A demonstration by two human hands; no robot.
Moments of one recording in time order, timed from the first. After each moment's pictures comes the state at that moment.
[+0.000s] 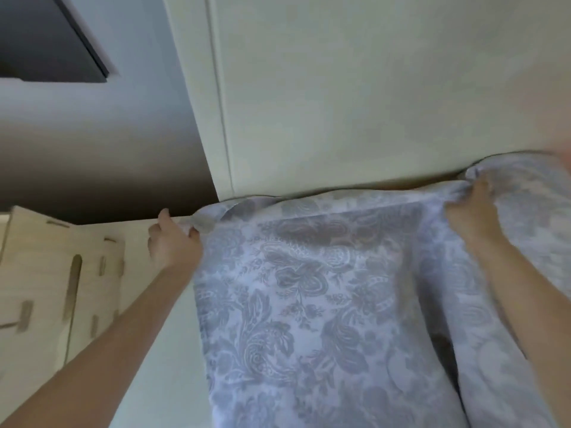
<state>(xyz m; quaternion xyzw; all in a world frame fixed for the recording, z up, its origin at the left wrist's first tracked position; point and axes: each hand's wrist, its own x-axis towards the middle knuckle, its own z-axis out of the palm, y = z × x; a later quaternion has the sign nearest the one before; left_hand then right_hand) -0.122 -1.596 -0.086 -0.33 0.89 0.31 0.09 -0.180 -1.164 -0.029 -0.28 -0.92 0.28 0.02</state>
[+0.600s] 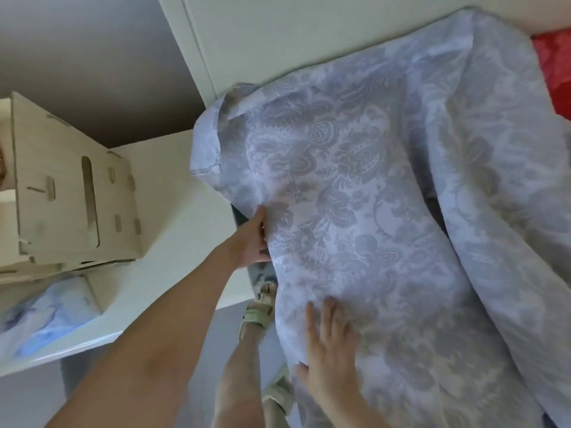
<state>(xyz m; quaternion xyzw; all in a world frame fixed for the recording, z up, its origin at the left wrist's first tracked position) 0.034 -1.527 -0.140 -0.27 0.51 0.63 0.53 0.252 -1.388 -0.107 -0.03 -0.94 0.07 -0.33</state>
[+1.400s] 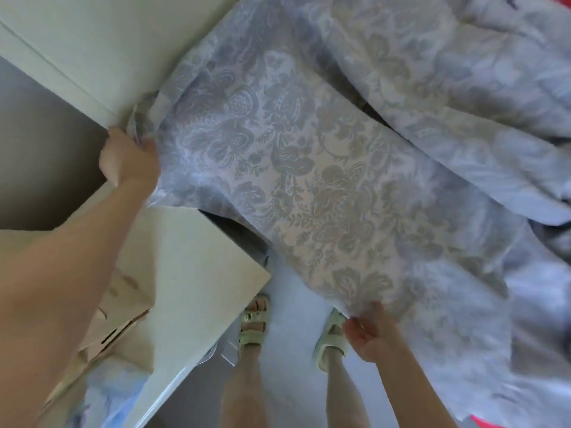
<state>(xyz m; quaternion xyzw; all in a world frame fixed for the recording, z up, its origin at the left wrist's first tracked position) -0.124 -1.568 -0.087 0.00 0.99 0.15 0.05 0.322 -1.432 -0.113 -0.78 -0.02 0.63 0.03</state>
